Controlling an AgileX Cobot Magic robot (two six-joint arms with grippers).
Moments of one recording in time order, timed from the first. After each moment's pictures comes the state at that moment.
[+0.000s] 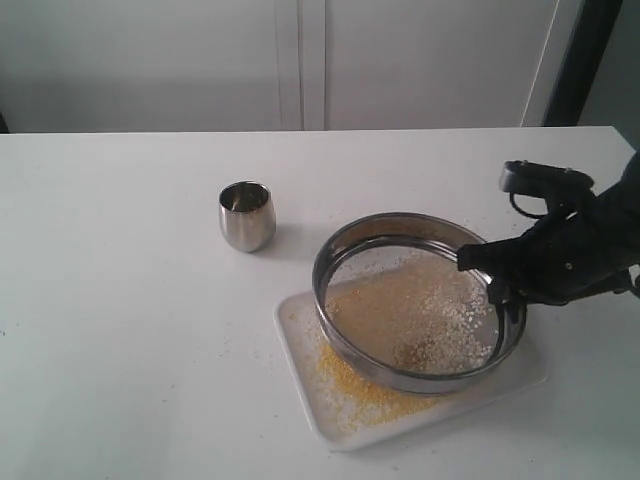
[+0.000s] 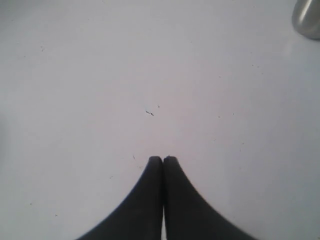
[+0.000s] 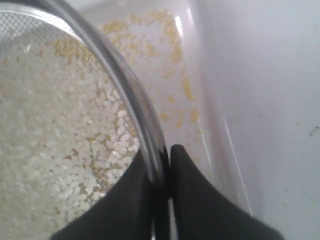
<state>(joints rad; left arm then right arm) 0.06 0.31 -0.26 -0.11 0.57 0.19 0.13 1.65 -0.86 0.48 0.47 -0.26</state>
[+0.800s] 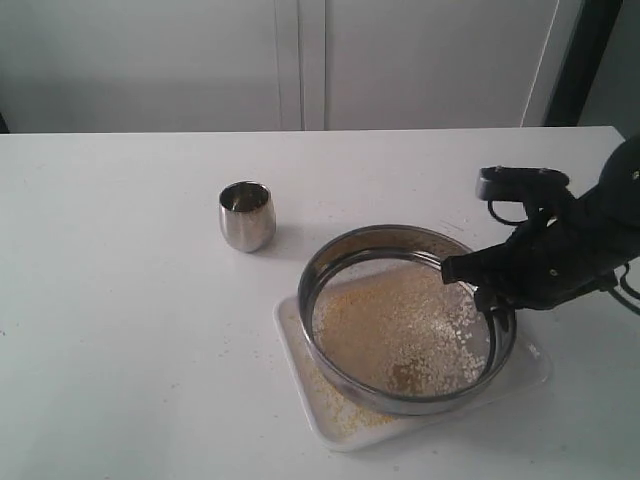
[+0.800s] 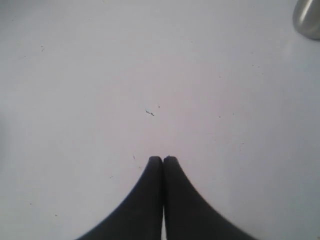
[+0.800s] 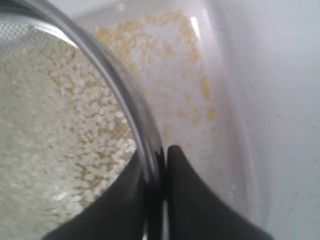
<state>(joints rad) 0.06 0.31 -0.26 -0.11 0.57 0.19 0.18 1.64 -0.85 0.38 0.47 -0.21</state>
